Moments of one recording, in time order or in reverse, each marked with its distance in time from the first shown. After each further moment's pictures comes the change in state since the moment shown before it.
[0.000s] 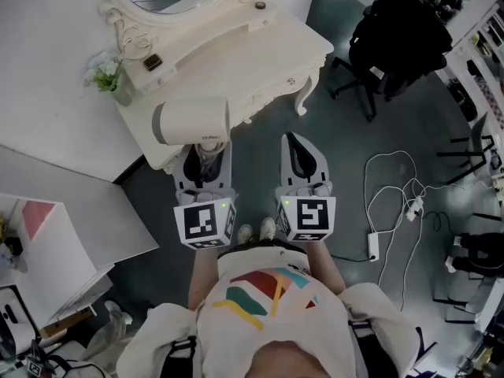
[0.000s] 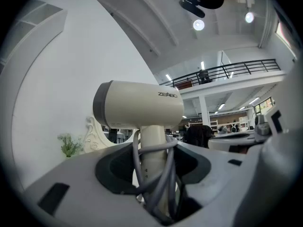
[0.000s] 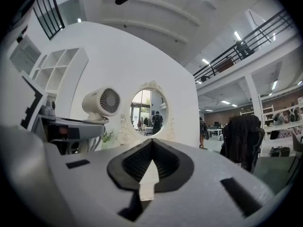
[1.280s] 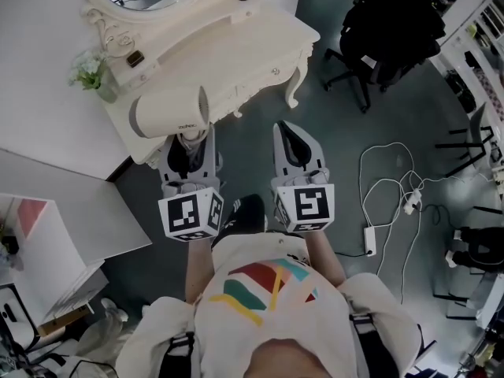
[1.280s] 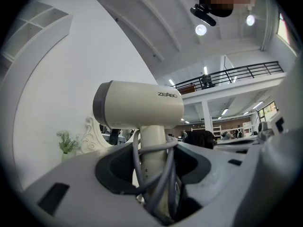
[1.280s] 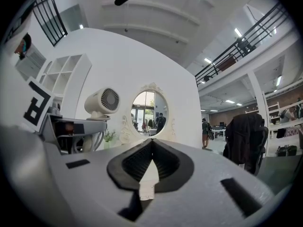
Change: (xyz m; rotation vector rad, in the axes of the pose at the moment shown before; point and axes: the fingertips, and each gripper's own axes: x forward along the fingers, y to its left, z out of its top) left arm 0.009 -0.038 0.000 -0.033 -0.067 0.034; right arm -0.019 -0.047 -0.012 0.009 -0.032 0.065
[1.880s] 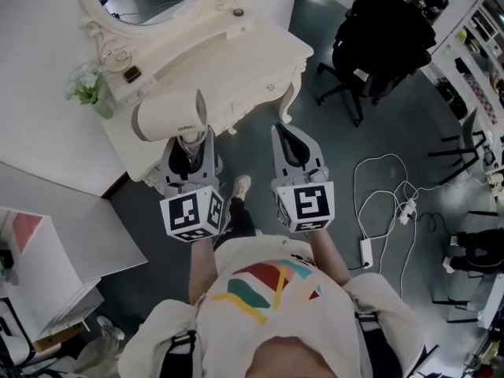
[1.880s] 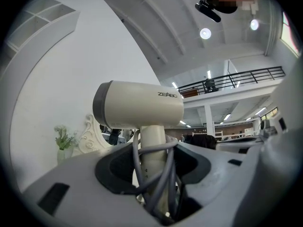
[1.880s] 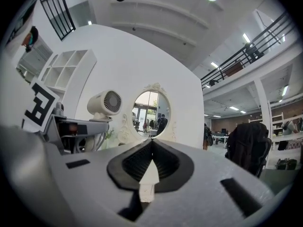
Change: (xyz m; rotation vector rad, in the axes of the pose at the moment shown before) left arm 0.027 0.014 -0.010 -0.057 -0.018 0.015; right arm 0.027 -0.007 0.007 -0.087 -0.004 0.021
